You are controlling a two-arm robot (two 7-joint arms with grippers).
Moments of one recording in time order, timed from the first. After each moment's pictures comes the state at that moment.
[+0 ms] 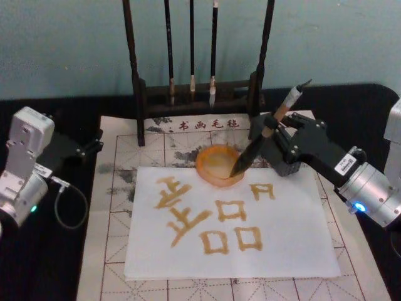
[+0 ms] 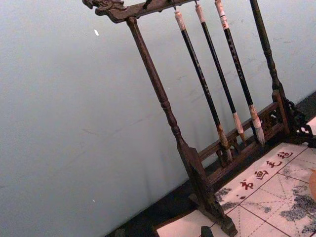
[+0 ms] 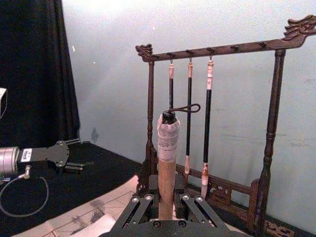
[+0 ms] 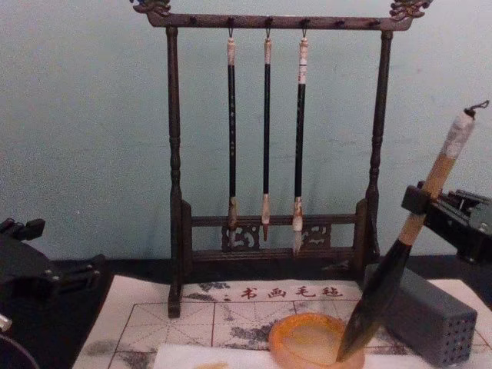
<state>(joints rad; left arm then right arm) -0.20 0.60 0.45 -1.41 -0.25 -0.12 0.03 0.16 0.50 -0.37 -1.44 0.62 -0.30 0.56</state>
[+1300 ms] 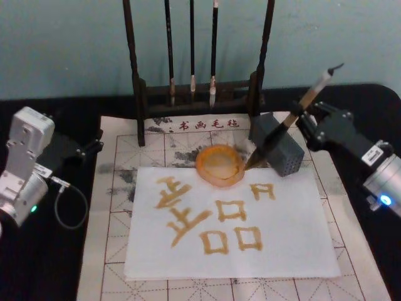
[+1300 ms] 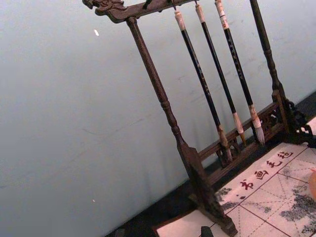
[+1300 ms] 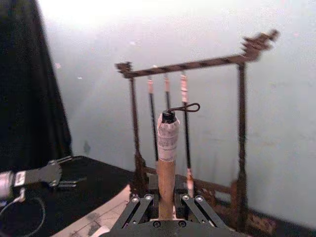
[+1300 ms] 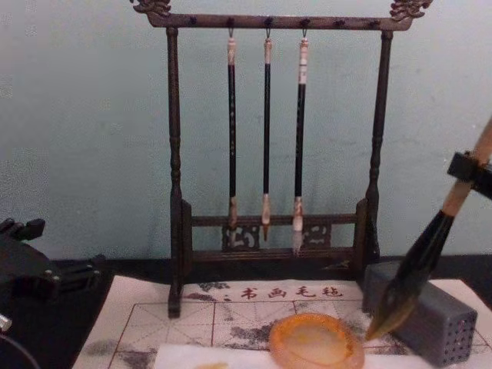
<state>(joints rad) -0.20 0.60 0.45 -1.41 -0.25 -0.12 0.03 0.08 0.50 -0.23 -1.56 0.67 -0.18 0.56</state>
